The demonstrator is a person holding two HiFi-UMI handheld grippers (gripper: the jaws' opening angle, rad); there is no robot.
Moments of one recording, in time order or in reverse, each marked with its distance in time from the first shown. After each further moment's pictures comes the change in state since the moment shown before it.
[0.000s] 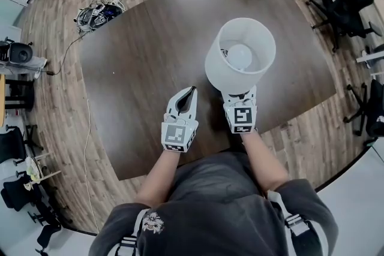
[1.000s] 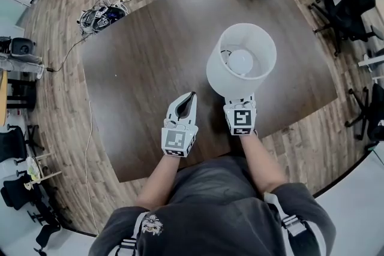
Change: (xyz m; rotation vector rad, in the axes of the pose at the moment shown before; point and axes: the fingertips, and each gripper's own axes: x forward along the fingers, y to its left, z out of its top) left arm -0.009 0.003 -0.004 0.012 0.009 0.018; right arm 0.007 0.000 -0.006 0.002 -0.004 -0.013
